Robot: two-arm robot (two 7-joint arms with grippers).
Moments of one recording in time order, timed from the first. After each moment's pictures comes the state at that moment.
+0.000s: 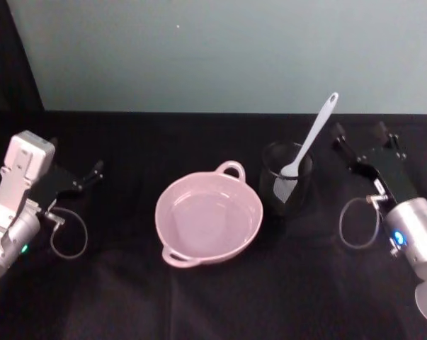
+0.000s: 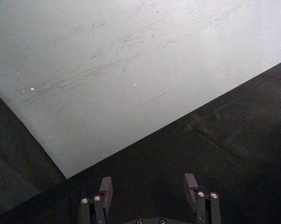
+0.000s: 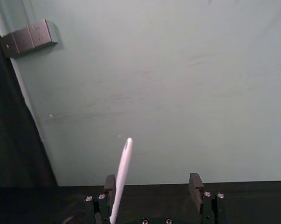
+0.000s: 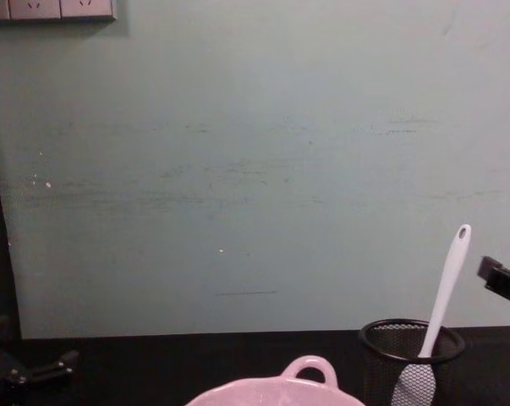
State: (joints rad) left arm -0.20 0.60 0.45 -1.41 -0.25 -0.12 0.03; right arm 0.15 0.25 -0.12 -1.35 0.45 -0.26 0.25
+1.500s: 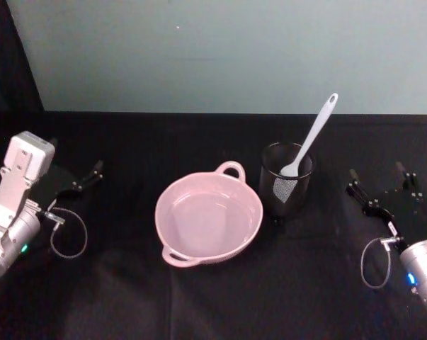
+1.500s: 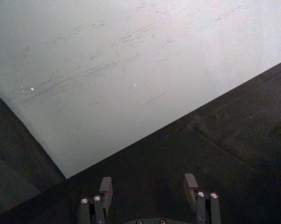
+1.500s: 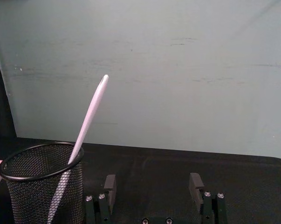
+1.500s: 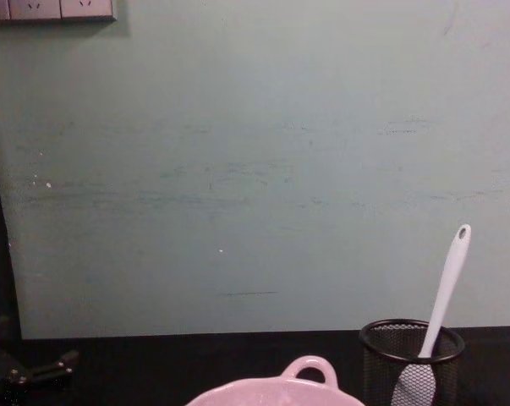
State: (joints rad) left arm -0.20 0.60 0.45 -1.41 -0.25 -0.12 0.03; right arm 0.05 0.26 -0.07 -1.30 0.23 -0.35 0.18
